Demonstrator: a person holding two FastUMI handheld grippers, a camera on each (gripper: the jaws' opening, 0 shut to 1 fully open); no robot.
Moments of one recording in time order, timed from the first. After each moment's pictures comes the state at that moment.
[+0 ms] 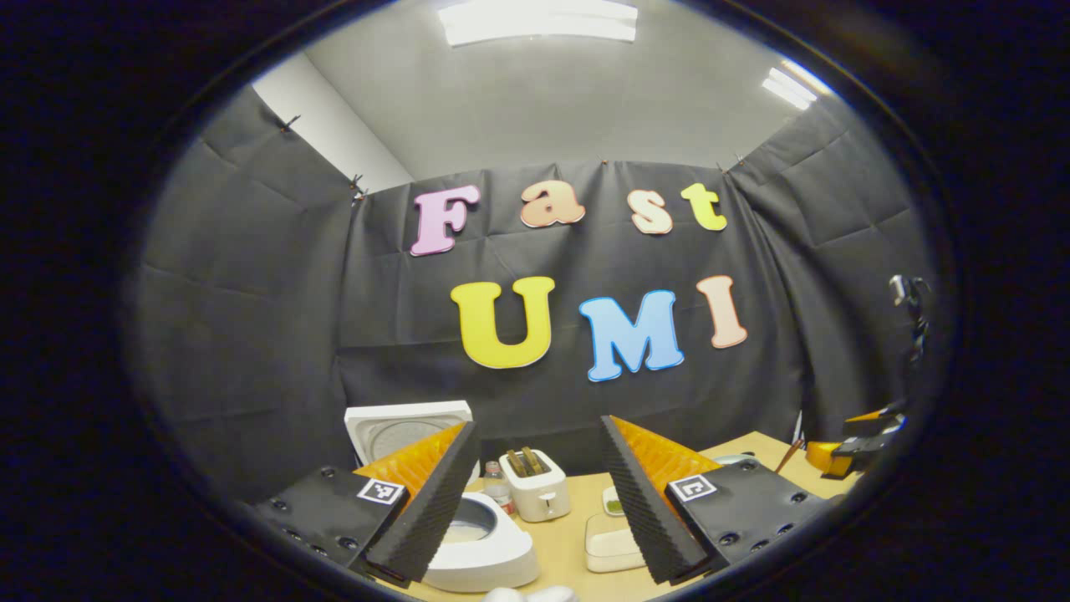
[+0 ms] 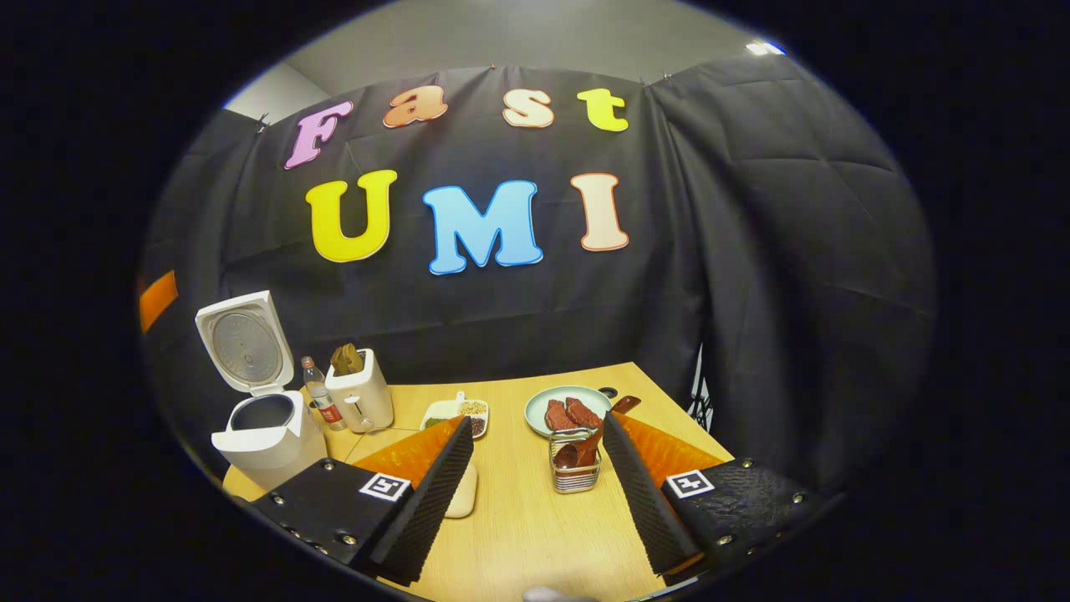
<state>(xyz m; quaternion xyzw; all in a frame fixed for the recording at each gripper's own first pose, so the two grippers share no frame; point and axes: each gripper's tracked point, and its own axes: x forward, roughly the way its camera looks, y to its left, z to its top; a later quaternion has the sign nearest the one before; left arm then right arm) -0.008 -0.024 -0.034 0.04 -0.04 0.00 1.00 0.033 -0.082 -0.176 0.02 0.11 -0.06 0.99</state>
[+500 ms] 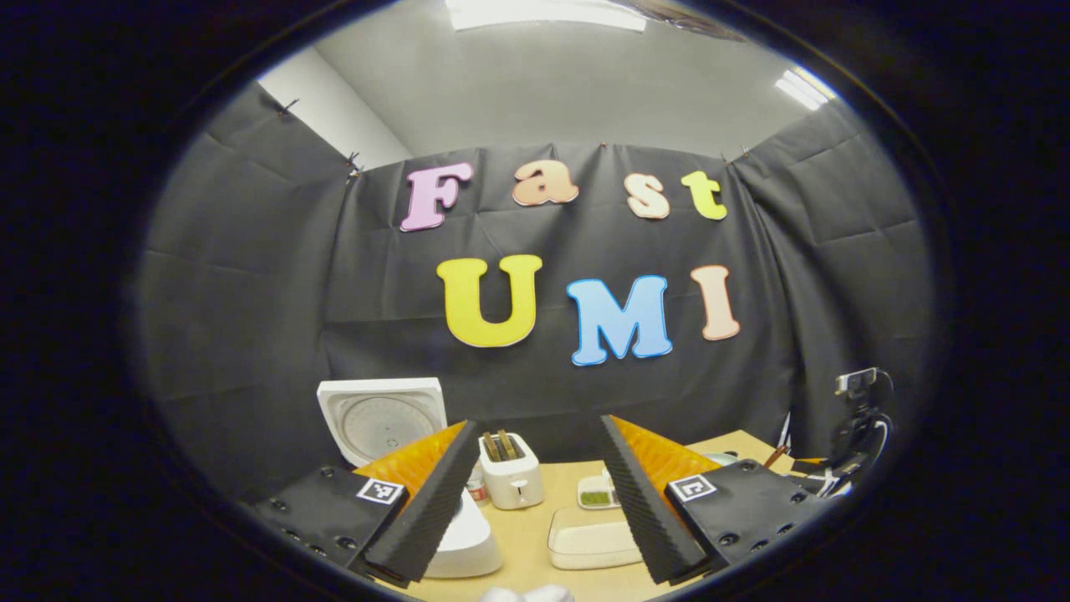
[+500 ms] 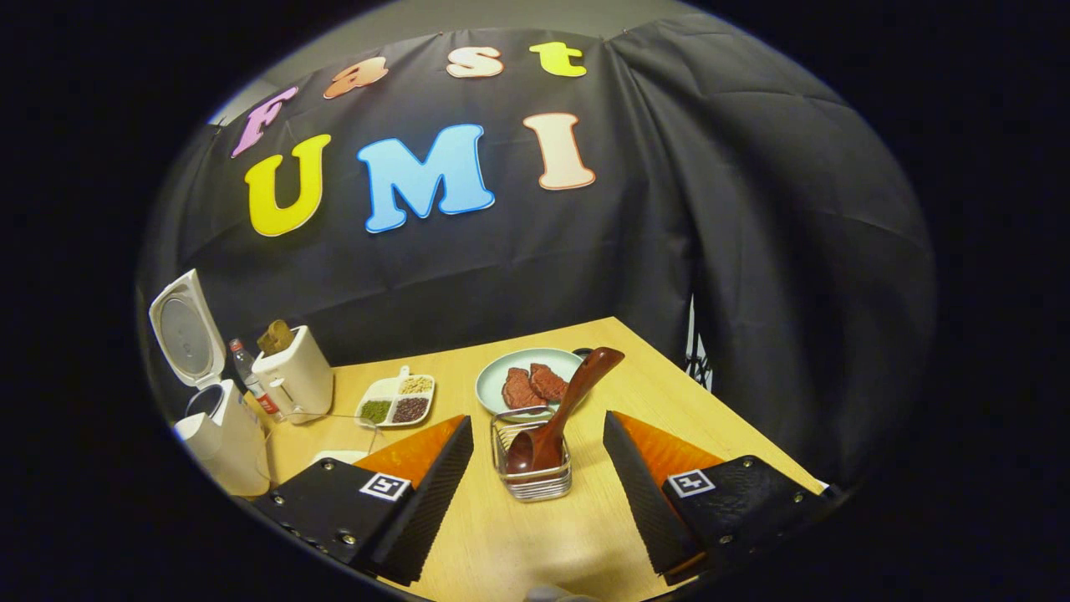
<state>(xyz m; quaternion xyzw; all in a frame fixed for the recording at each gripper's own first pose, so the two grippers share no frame) 0.016 -0.056 -0.060 0.02 0.01 0.01 1.00 0.150 -0.154 -0.283 0.06 0.16 -0.10 0.98</state>
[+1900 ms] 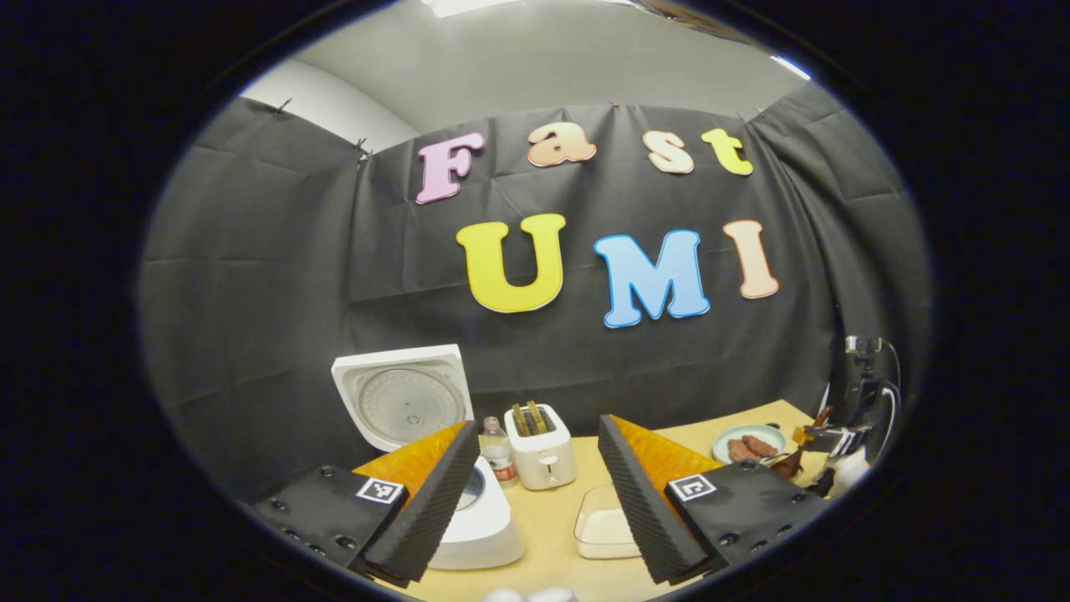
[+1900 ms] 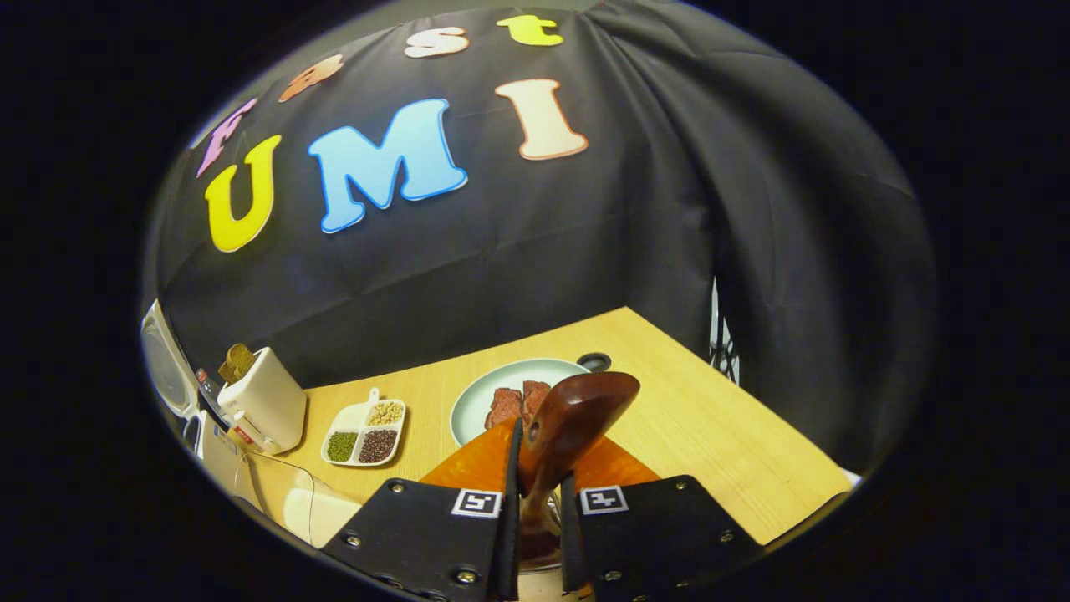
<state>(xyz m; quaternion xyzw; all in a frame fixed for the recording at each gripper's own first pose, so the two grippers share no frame) 0.043 -0.035 -0.103 0.05 0.06 0.08 0.99 0.243 -0.170 -0.276 0.07 0.15 -0.08 0.98</state>
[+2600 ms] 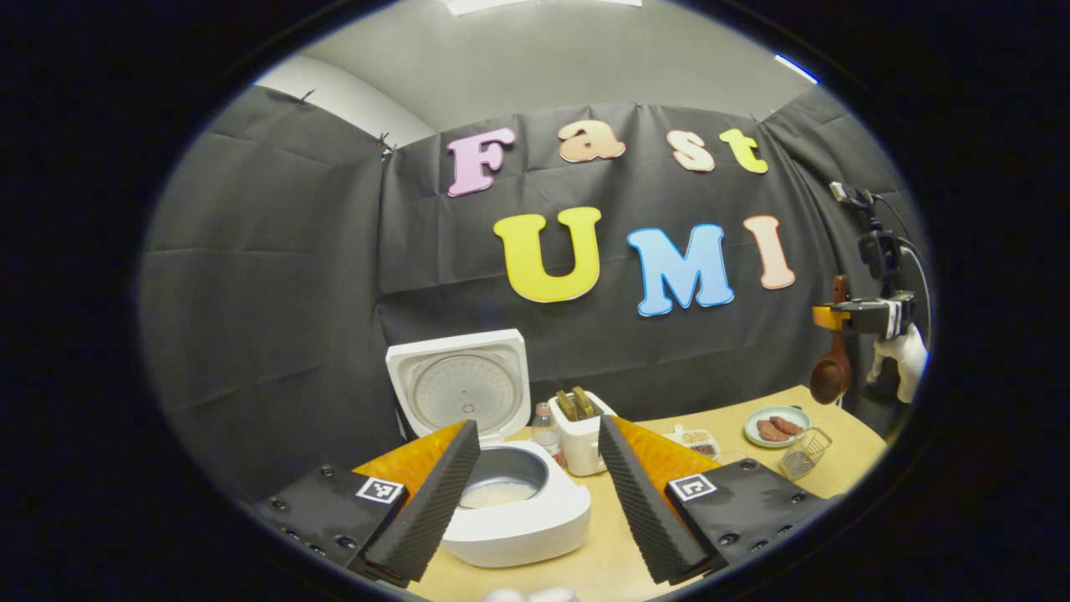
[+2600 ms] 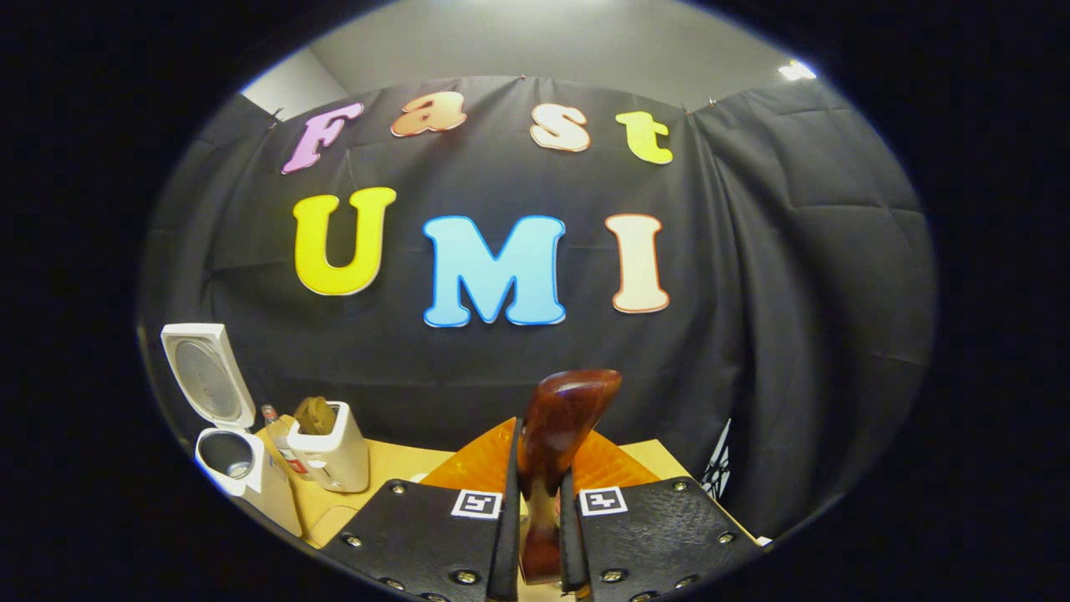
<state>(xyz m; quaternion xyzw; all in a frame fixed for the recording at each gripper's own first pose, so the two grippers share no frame) 0.000 0.063 -0.117 0.05 0.06 0.09 0.99 0.198 -0.025 -0.068 -0.04 0.02 -0.01 1.00</state>
